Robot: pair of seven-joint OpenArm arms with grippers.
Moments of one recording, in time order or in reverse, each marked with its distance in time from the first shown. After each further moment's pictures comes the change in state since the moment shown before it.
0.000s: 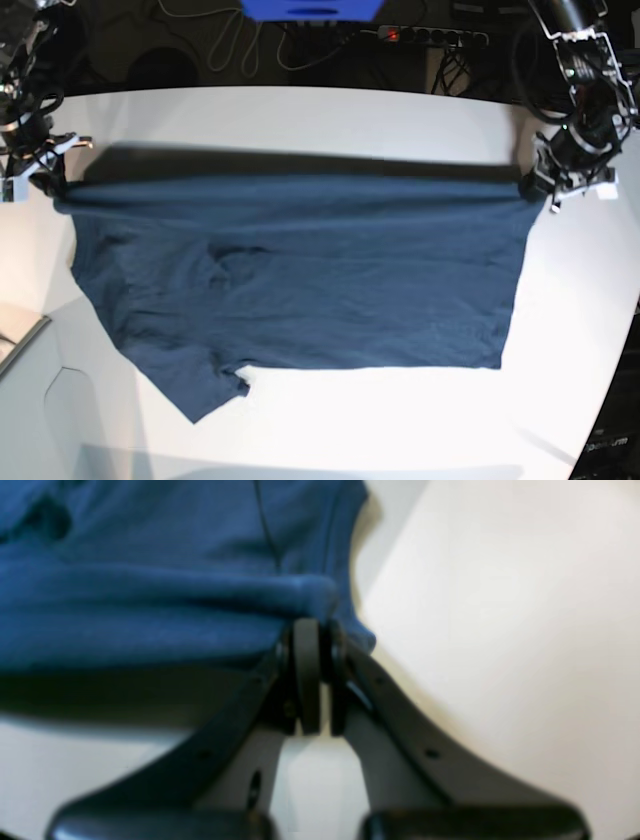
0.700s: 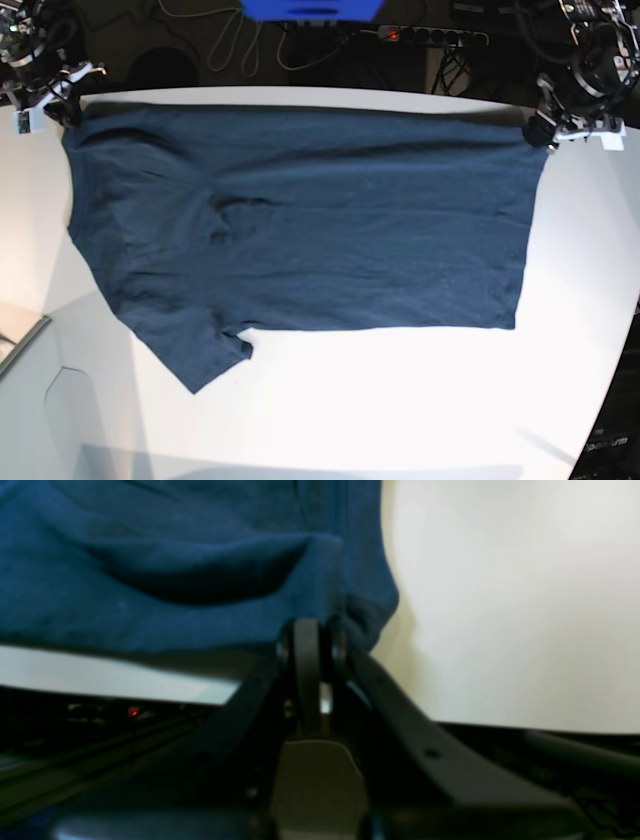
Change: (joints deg) left arm 14.9 0.5 0.0 12.0 -0.1 0.0 -0.2; right arm -13.7 1.0 -3.4 -1.5 -0.1 0.0 7.5
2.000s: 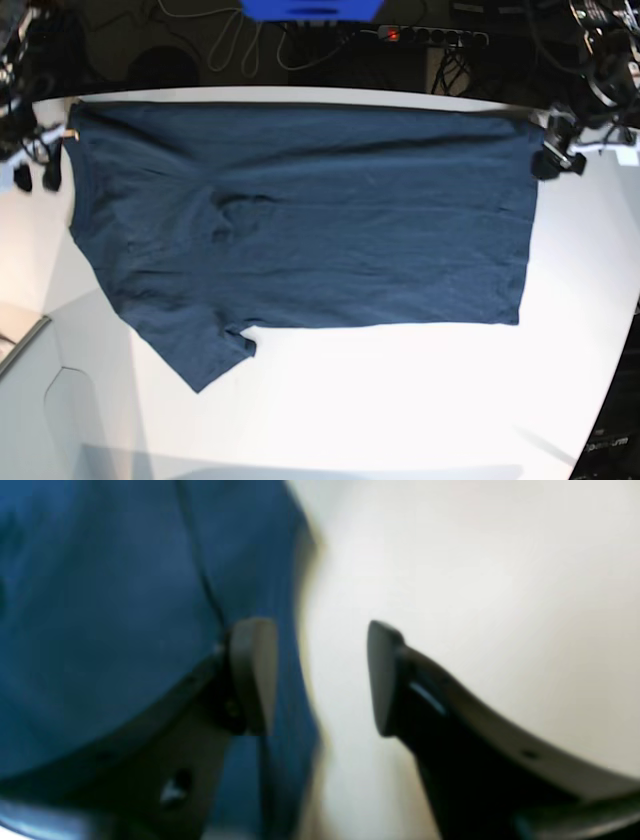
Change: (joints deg) left arm -1.3 -1.1 -2.2 4.4 0.0 0.0 2.8; right arm 12.9 0.8 4.6 0.2 -2.2 -0.3 0.1
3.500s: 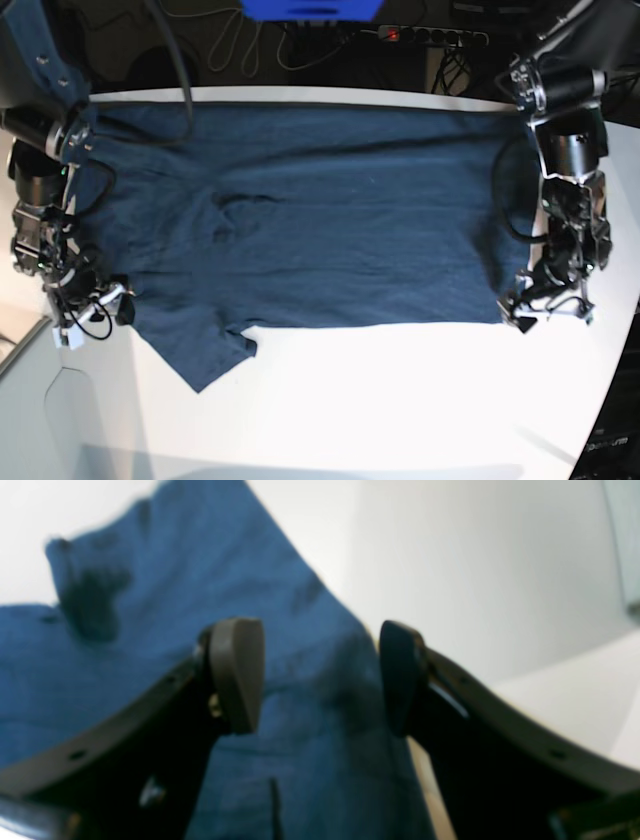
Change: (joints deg) left arm -44.2 -2.4 18.6 -42.6 30.7 -0.1 -21.6; right arm 47.4 6.0 -15.9 -55.8 -13.4 -3.8 5.5
